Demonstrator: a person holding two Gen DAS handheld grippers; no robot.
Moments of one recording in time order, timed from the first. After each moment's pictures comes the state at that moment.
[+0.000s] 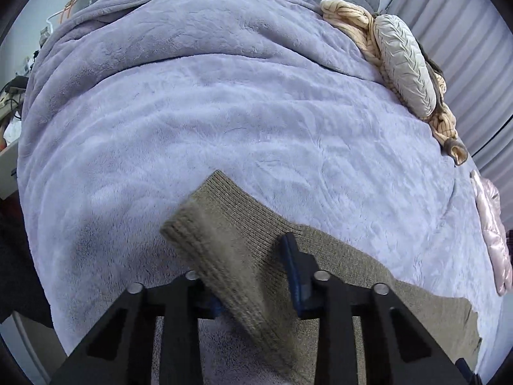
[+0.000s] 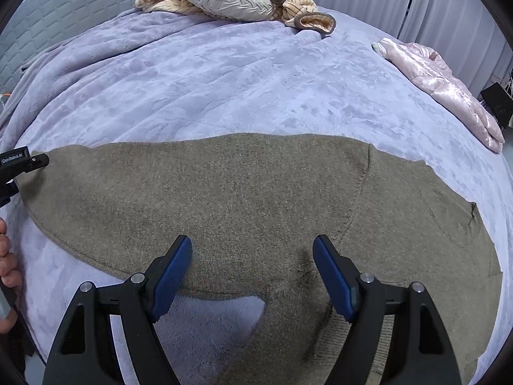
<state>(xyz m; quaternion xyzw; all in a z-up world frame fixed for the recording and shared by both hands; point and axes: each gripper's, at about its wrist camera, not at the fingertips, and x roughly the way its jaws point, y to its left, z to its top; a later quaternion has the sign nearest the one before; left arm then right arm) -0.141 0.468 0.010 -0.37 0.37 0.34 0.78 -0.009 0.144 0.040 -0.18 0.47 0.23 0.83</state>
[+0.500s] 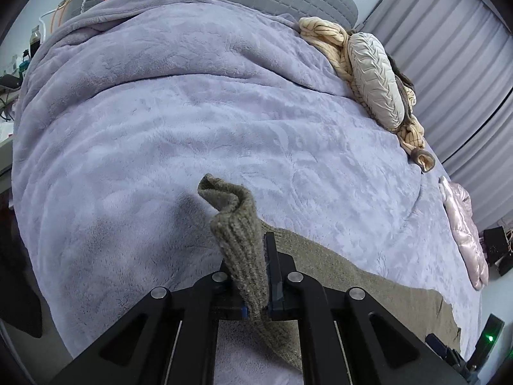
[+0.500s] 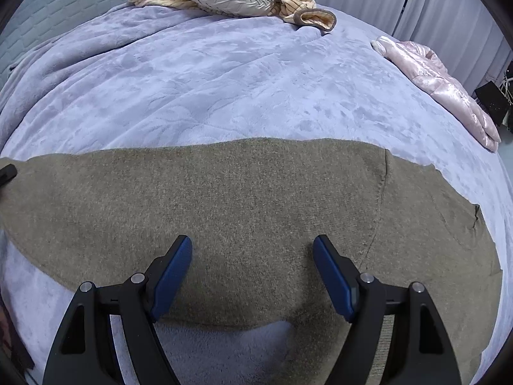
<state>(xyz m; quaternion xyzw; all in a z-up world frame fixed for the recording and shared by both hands) -0.166 0.455 0.037 -0.37 0.33 0.30 0.82 -0.003 0.176 0.026 -0.19 0.48 0.20 0.83</state>
